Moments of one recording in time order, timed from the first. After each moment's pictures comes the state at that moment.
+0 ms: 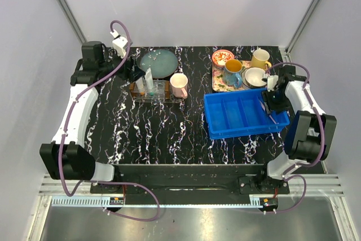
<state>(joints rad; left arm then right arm) -0.02 1.37 1.37 -0.52 0.70 0.23 -0.19 1.60 1.21 -0.91 -0.04 -0.38</state>
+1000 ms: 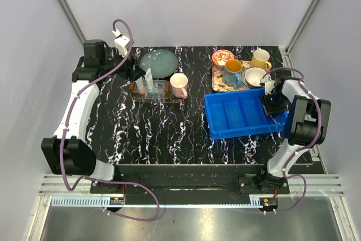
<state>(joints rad) -0.02 1.43 1.42 -0.55 0.70 0.27 -0.22 1.80 1.21 -0.81 -0.05 -0.41</state>
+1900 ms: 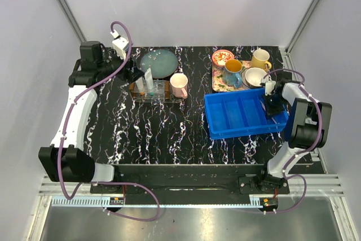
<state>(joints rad) -0.02 1.36 1.40 -0.56 0.70 0.30 -0.22 1.77 1.14 -0.73 -0.10 -0.38</state>
